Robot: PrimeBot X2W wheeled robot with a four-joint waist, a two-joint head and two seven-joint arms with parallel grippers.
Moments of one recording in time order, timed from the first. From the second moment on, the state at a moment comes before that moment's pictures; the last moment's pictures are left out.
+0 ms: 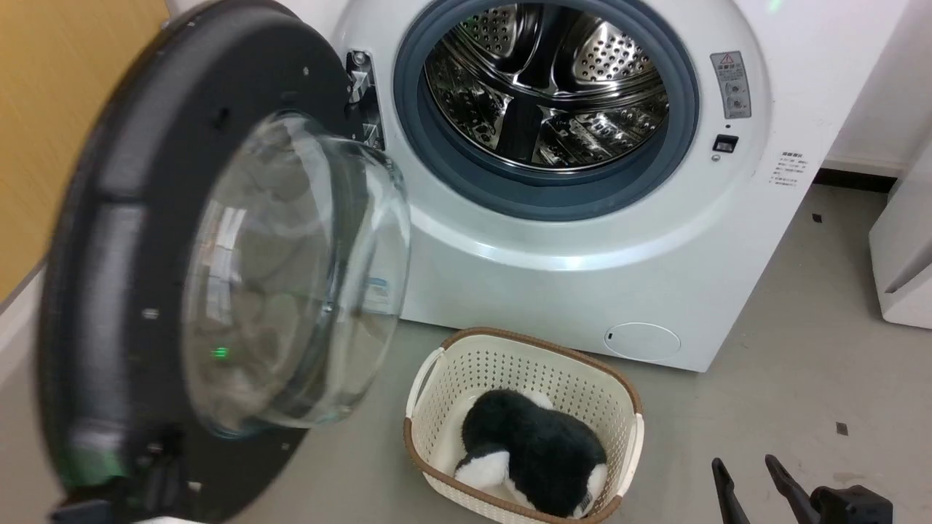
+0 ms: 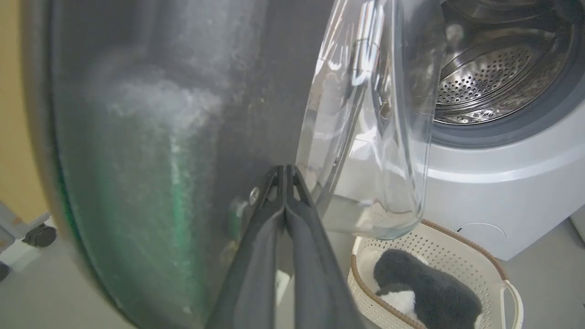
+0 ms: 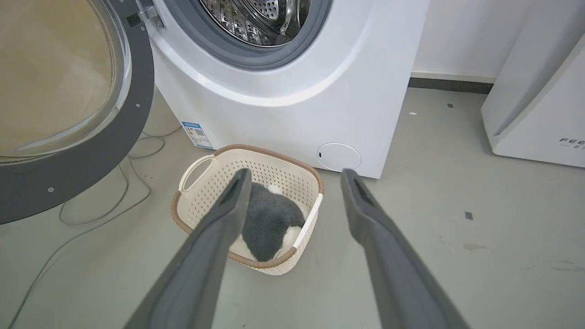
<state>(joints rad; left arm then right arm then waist) 0.23 0.23 -0.01 -0.18 -0.31 0.24 0.00 0.18 -0.05 -0.04 0.08 0.14 0.13 -0.03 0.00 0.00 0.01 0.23</state>
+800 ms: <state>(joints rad) -0.14 0.40 0.19 0.50 -0.41 0.12 -0.25 0.16 -0.05 -0.04 0.07 0.12 0.13 -0.01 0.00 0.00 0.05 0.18</state>
